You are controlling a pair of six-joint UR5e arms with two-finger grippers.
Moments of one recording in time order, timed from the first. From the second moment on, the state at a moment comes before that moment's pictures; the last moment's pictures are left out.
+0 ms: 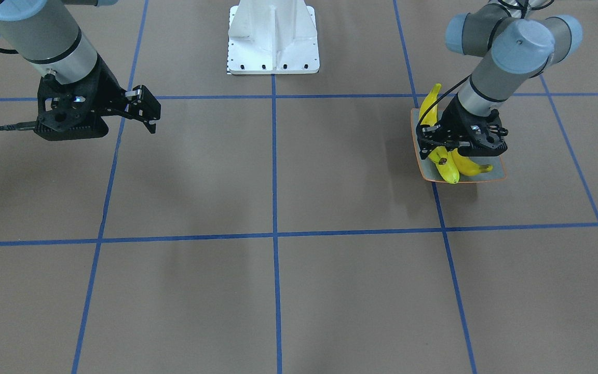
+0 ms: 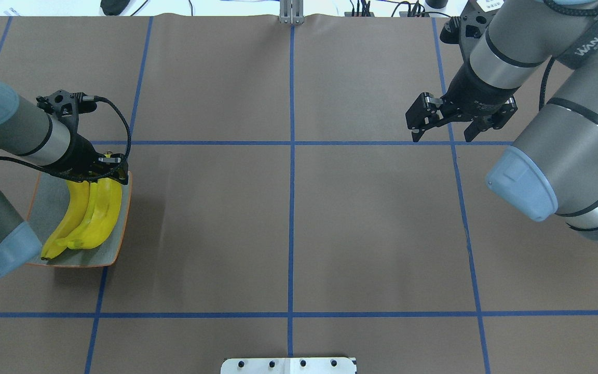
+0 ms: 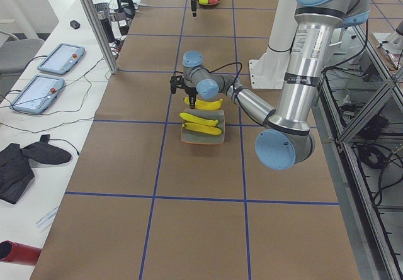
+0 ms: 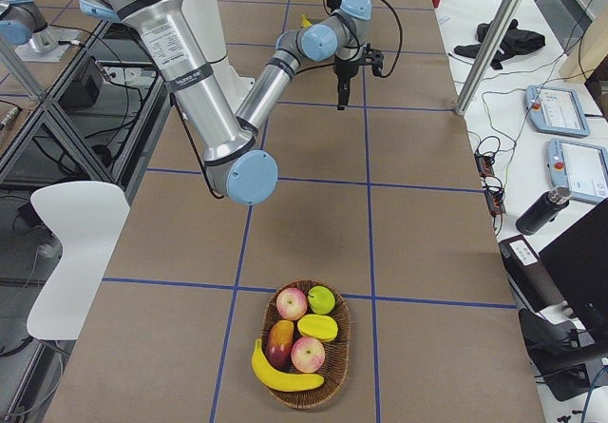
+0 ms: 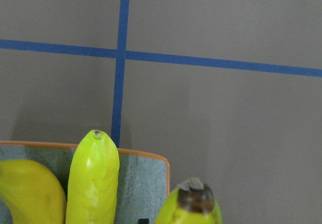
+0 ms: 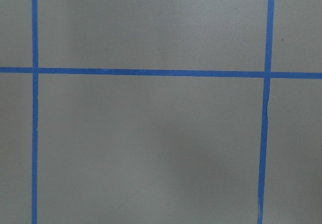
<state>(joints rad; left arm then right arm) -0.80 -1.78 -1.86 -1.84 -2.11 -1.06 0.89 -1.04 2.00 -1.97 2.21 0.83</state>
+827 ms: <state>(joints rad) -0.80 -1.77 -1.83 -1.84 -2.11 -1.03 0.88 -1.04 2.00 -1.97 2.20 0.83</state>
